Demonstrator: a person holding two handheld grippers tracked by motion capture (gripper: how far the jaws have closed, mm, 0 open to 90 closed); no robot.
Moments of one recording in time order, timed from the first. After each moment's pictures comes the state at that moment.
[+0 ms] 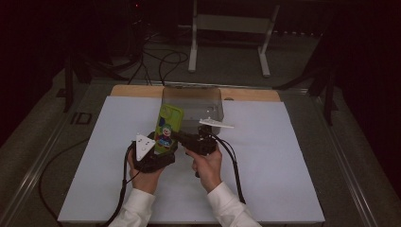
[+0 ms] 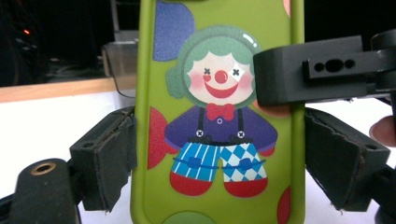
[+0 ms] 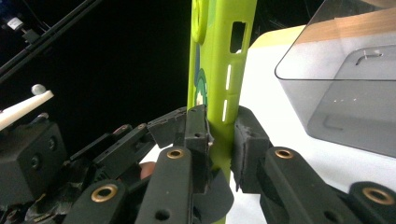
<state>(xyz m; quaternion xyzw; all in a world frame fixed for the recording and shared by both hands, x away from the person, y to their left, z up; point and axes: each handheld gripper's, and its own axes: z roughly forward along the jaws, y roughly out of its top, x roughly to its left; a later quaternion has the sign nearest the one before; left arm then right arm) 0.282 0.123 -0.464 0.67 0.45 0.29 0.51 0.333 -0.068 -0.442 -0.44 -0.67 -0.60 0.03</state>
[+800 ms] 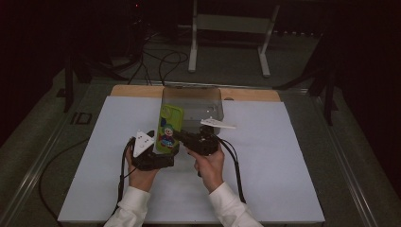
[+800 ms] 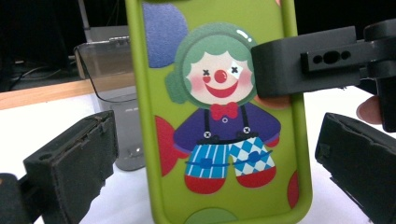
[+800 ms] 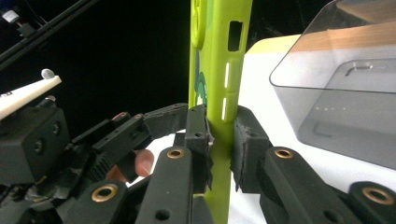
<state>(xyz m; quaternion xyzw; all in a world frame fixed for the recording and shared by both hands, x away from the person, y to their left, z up) 0.290 0.135 -0.458 0.69 0.42 0.26 0.53 0.331 -0.073 -0.439 -0.42 -0.68 -0.60 0.00</state>
